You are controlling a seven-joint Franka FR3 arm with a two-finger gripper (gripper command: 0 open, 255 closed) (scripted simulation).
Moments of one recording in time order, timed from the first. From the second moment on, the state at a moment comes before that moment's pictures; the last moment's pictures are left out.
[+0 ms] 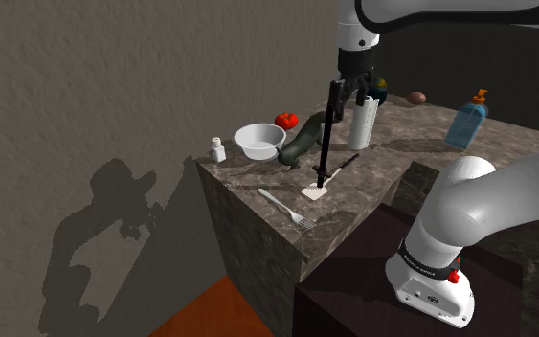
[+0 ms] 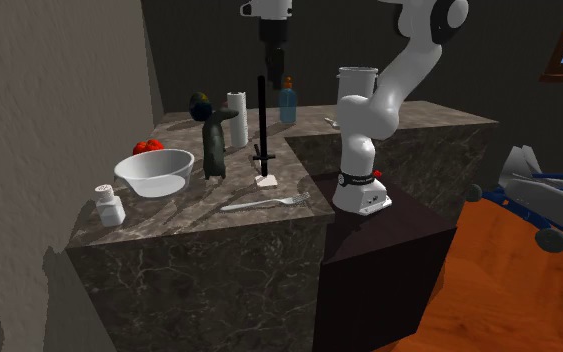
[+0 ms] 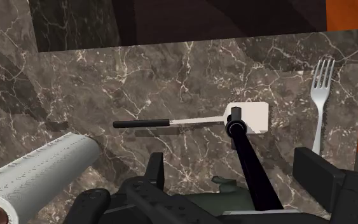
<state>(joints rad) -0.02 -0.80 0.00 -2.35 -0.11 1.53 0.12</state>
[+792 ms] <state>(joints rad) 0.05 -0.76 0.11 -2.57 0.02 1.77 0.26</state>
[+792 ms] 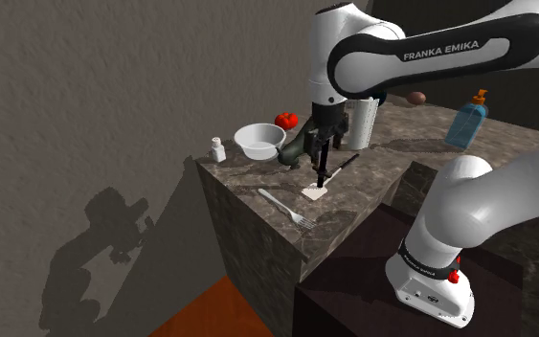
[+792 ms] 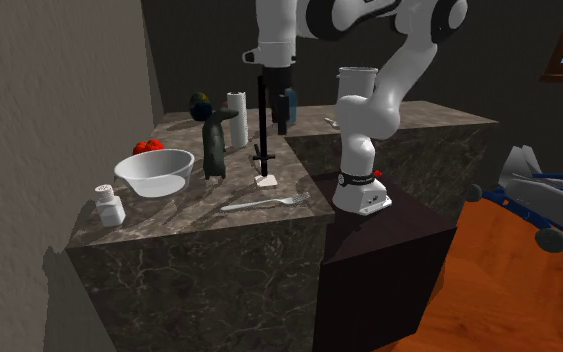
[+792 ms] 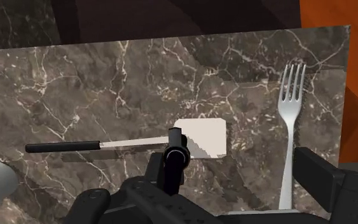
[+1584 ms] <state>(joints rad) 0.14 -0.49 0.27 -2.68 0.16 2.13 0.42</state>
